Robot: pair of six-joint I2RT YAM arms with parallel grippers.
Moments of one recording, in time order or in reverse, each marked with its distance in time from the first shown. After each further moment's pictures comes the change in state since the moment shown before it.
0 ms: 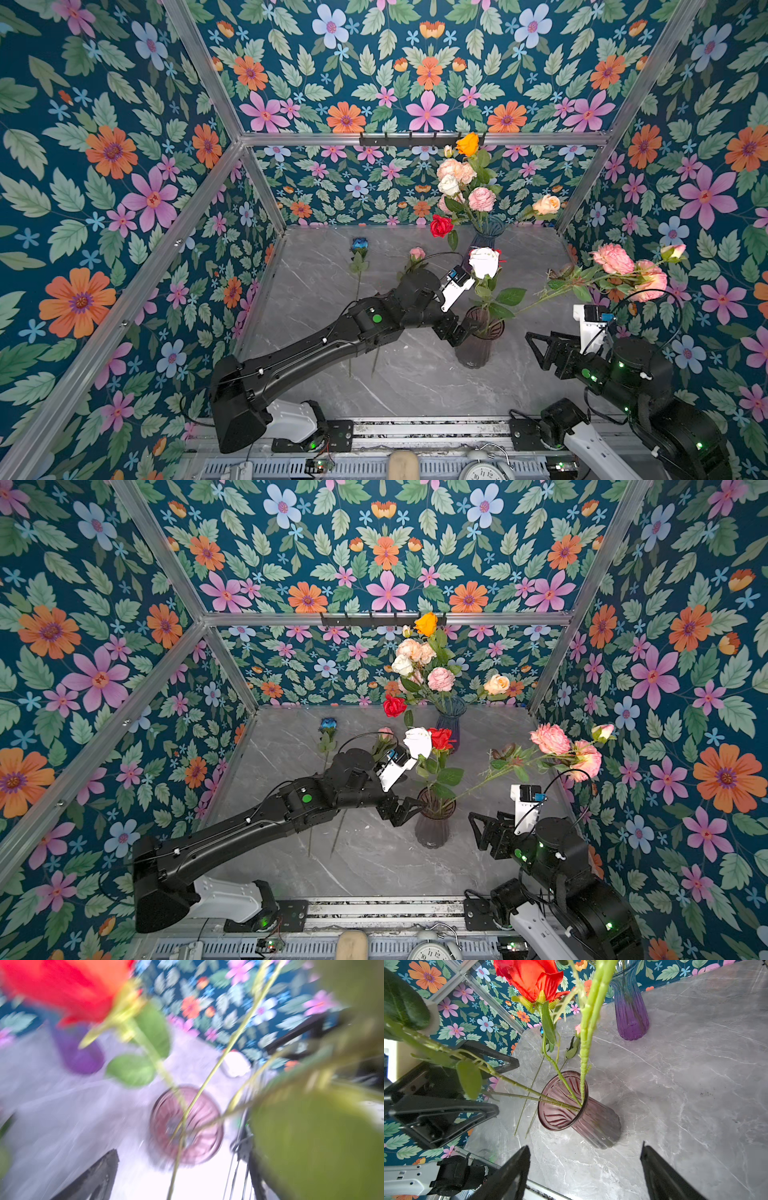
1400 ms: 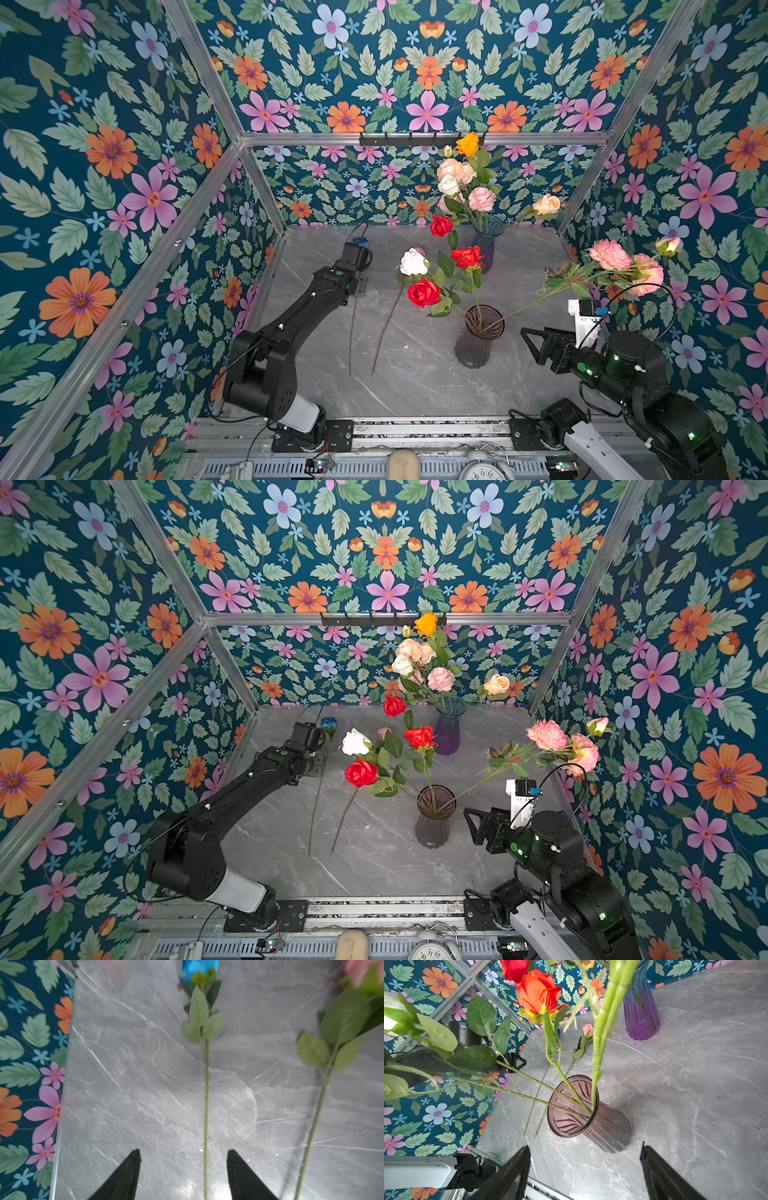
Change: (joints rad) left arm 0.678 0.239 -0.117 -0.163 -0.513 -0.007; right arm 0.000 0.025 -0.001 0.040 -0.029 0.024
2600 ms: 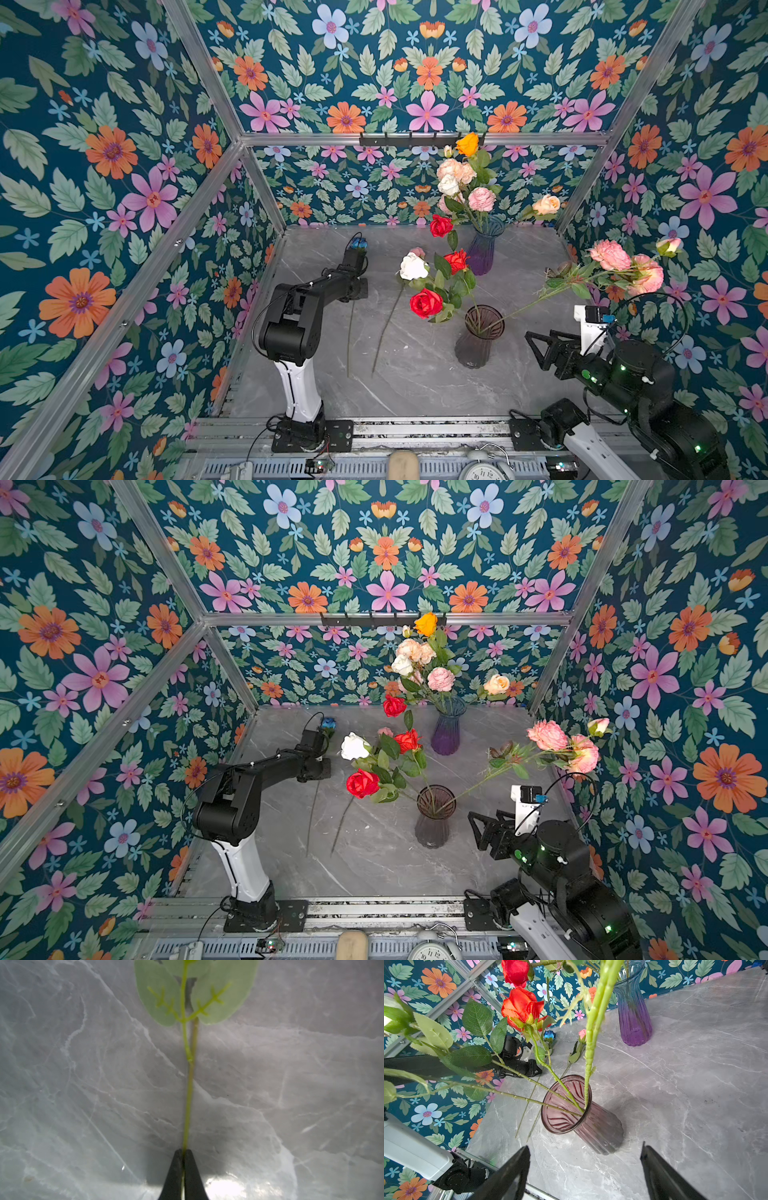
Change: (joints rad) left arm 0.120 0.351 -0.011 0.264 0.246 -0.105; right arm 0.000 -0.055 -0.017 -0.011 0.033 -0.035
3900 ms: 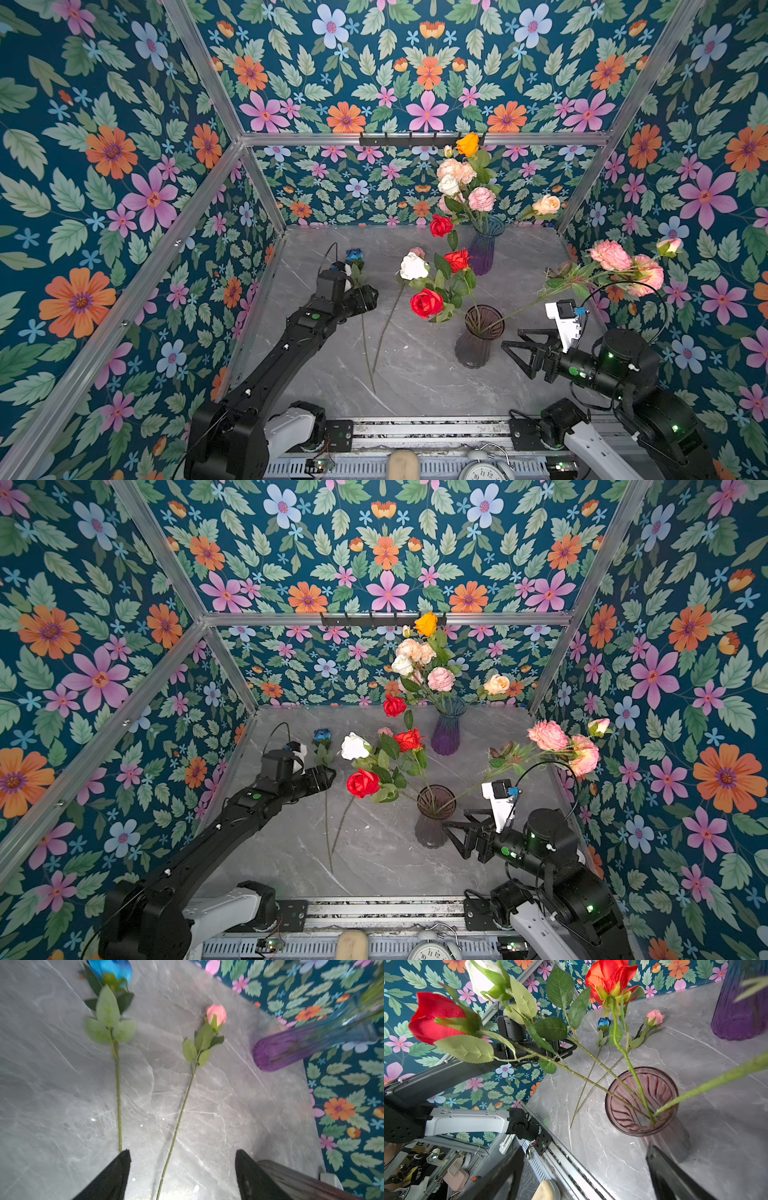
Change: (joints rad) left arm -0.144 -0.749 -0.370 0.029 0.286 -0.299; right arm 0.000 0.053 -0.066 0.172 -0.387 -0.021
